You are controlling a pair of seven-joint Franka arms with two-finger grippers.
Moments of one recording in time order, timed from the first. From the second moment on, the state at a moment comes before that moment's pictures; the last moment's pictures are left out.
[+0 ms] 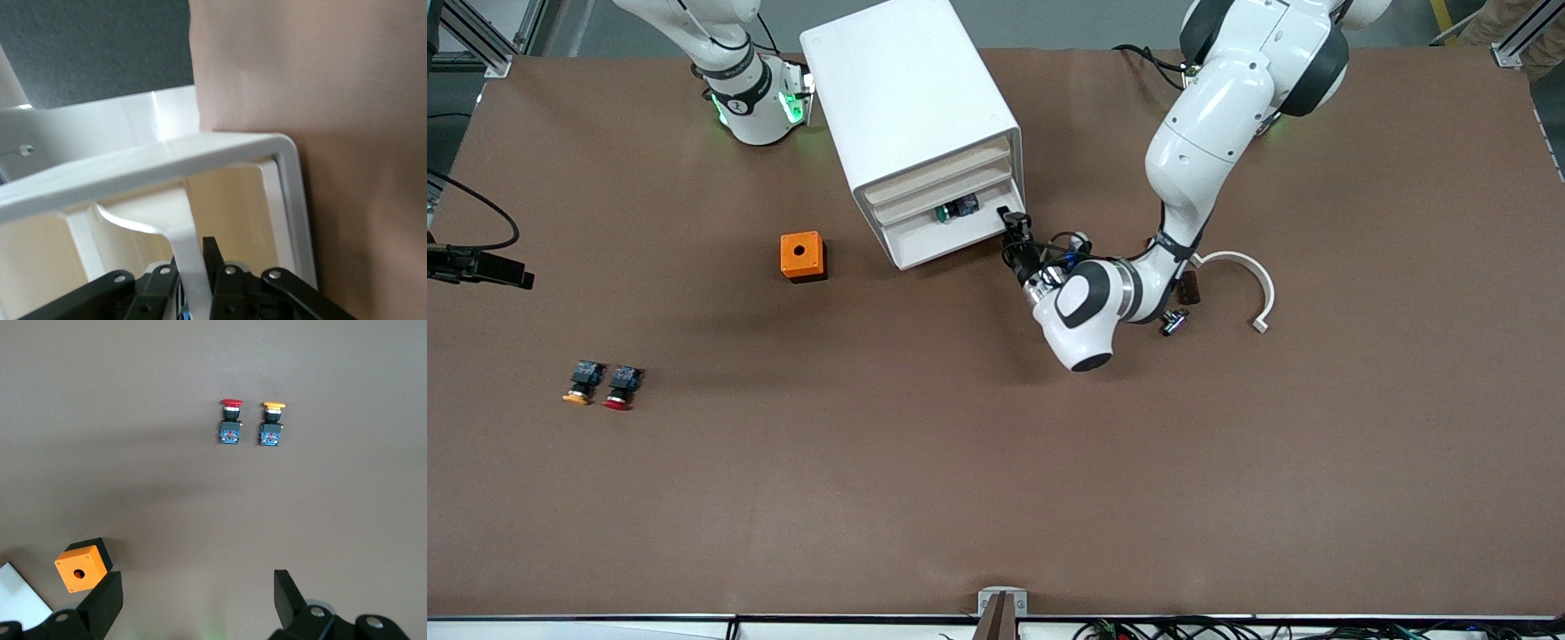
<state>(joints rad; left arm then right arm) -0.53 0.99 -0.10 -1.41 -0.97 1.46 -2.06 -0.15 0.18 -0.05 -1.53 -0.05 1.54 -0.11</state>
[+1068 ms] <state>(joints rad) -0.43 0.99 -0.10 -1.36 -0.98 1.52 -2.06 -0.07 0.15 -0.03 -1.56 0.06 1.53 0.47</state>
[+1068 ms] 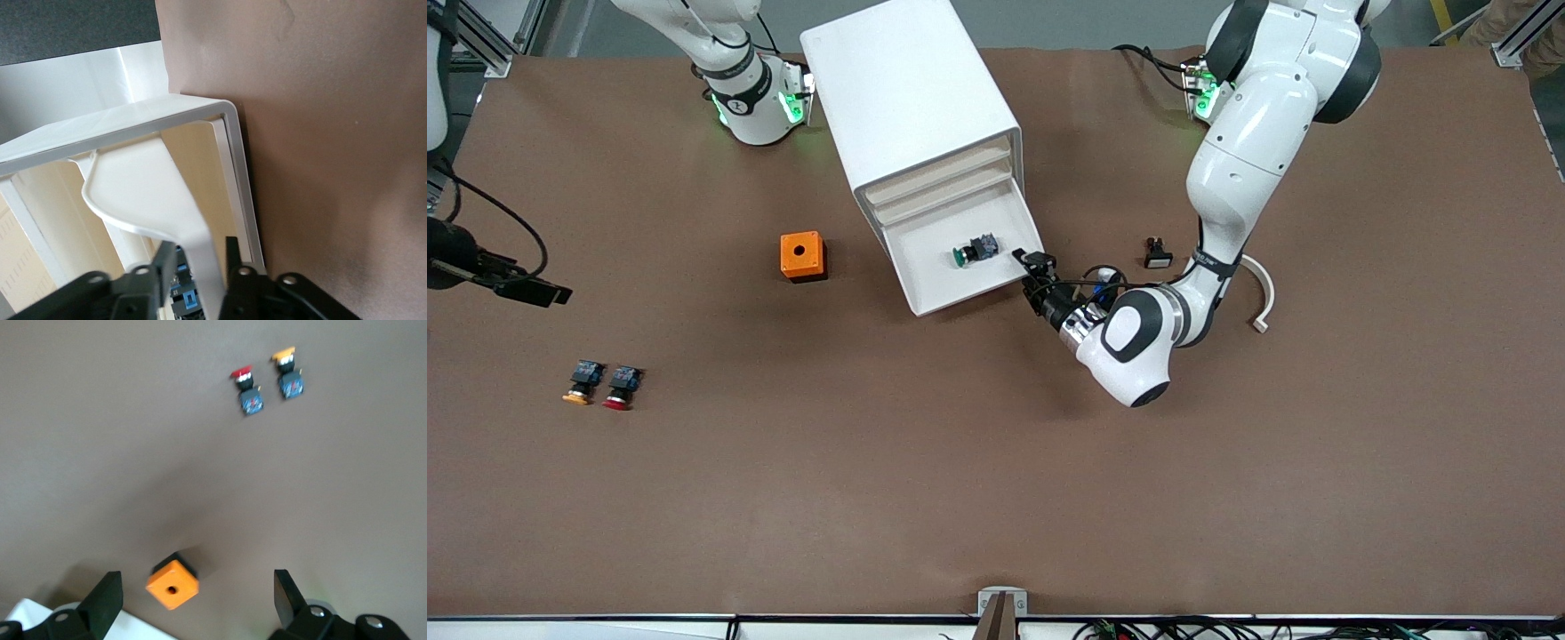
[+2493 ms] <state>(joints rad) -0.66 0.93 0.49 -1.22 -0.98 1.62 -0.88 0.66 0.24 -0.02 -1.75 0.07 1.91 1.65</state>
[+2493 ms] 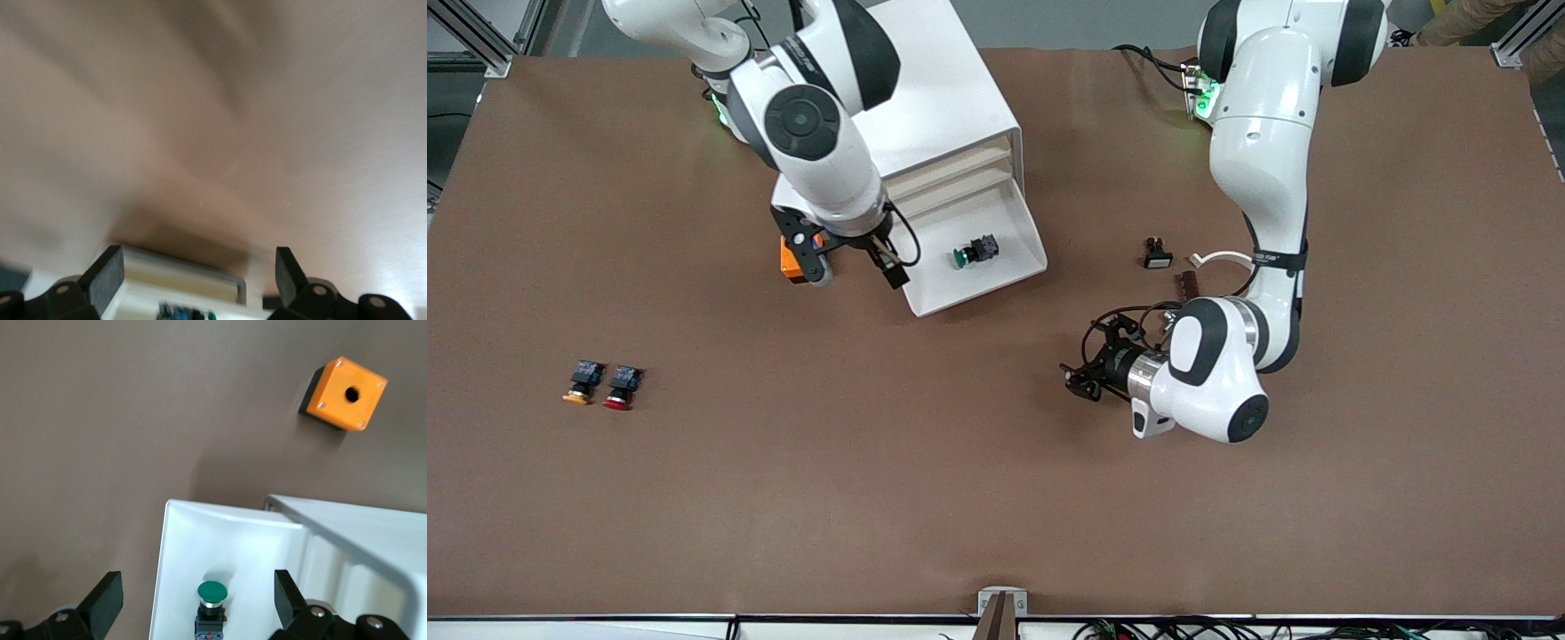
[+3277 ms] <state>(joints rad) -1.05 0.91 0.89 -1.23 -0.91 1.86 -0.84 0.82 0.41 -0.02 -1.75 0.08 2.05 1.68</state>
